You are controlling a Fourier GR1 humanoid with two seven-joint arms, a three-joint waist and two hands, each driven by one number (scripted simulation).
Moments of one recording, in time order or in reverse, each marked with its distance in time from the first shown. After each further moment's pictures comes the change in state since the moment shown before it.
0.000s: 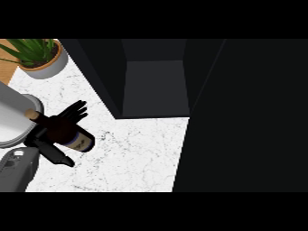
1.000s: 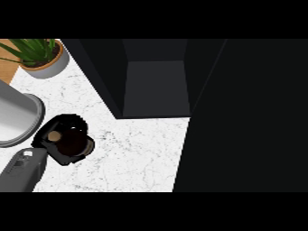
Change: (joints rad) left arm -0.005 -0.032 -0.042 0.018 0.009 0.100 -0.149; right arm 0.045 -0.064 0.015 -0.001 -0.007 -0.039 -0.056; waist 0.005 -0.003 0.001
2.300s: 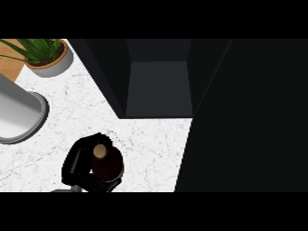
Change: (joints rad) left arm 0.437 -0.310 -0.122 -0.719 0.159 0.360 0.161; right arm 0.093 -0.081 -0.019 -0.008 -0.009 -0.022 -0.099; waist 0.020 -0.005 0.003
